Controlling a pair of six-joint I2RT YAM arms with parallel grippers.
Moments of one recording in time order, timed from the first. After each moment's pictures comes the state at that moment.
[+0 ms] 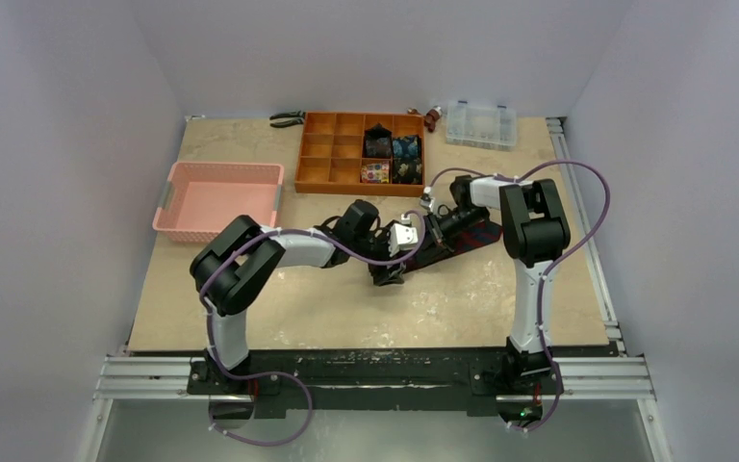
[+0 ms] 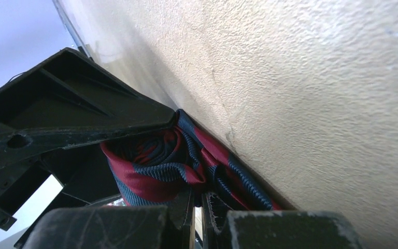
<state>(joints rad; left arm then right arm) -0.75 1.89 0.99 0.17 0.61 0.42 0.19 2.20 1.36 -0.91 -0.94 -0.15</state>
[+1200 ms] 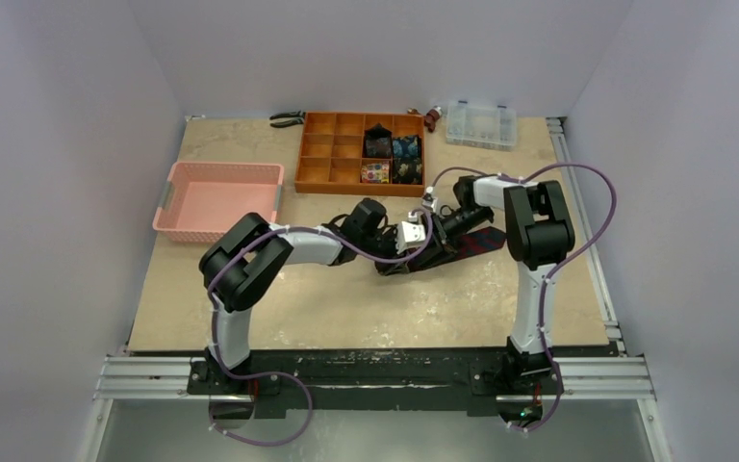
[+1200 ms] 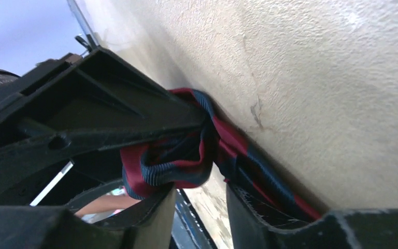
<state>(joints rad) -0.76 1.95 1.04 0.20 0.57 0.41 0.19 2.17 1.35 -0.96 -0.97 -0.20</state>
